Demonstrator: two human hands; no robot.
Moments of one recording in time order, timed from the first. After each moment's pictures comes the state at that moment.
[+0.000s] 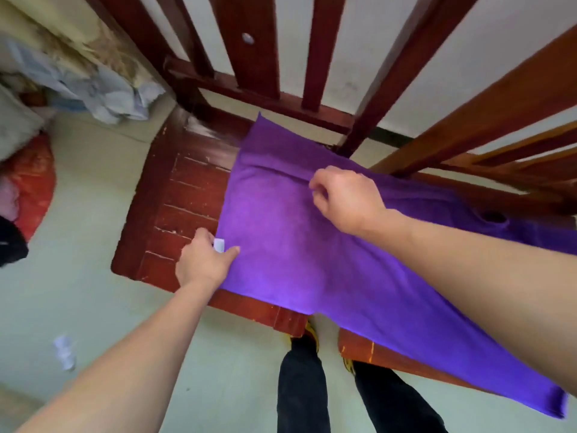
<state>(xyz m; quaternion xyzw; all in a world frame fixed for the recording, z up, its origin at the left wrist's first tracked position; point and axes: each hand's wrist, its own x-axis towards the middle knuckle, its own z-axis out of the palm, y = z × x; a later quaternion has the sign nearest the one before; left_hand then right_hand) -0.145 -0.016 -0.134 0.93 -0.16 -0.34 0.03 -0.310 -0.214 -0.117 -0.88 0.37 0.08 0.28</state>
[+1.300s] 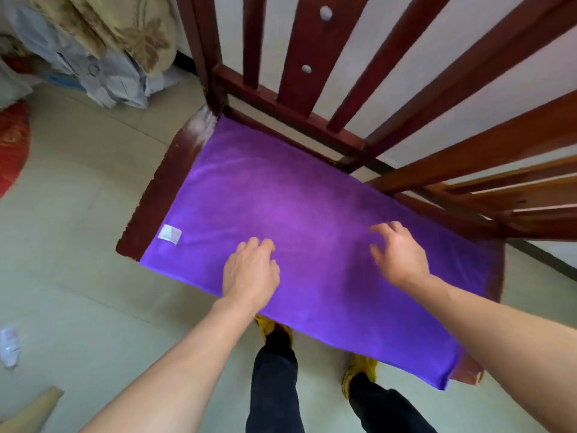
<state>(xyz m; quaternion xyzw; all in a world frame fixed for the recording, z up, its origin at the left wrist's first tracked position) -0.190 -0.001 -0.078 0.84 -0.40 -0.35 0.06 -0.404 -0.172 -0.089 -0.82 0.51 0.18 0.20</state>
